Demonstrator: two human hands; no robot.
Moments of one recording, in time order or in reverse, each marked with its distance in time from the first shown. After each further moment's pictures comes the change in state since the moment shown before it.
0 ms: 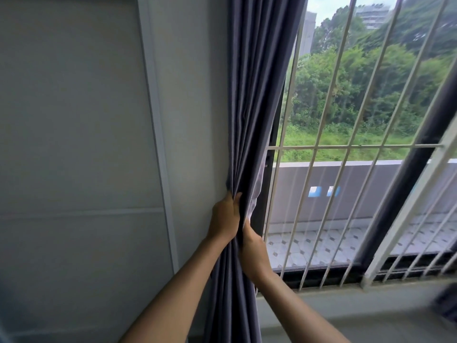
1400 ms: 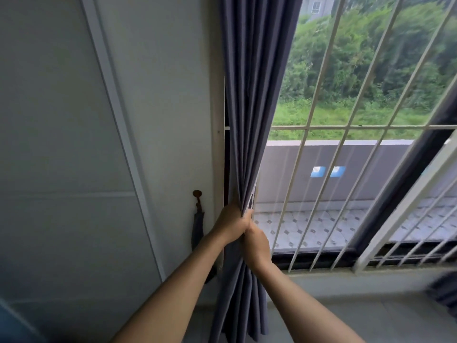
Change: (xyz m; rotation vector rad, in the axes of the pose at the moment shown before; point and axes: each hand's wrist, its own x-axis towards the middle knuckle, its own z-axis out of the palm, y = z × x) left_hand -0.003 -0.001 0.095 0.026 -0.317 -0.256; right_hand 0.026 0.086 -0.037 -0.119 -0.138 0.155
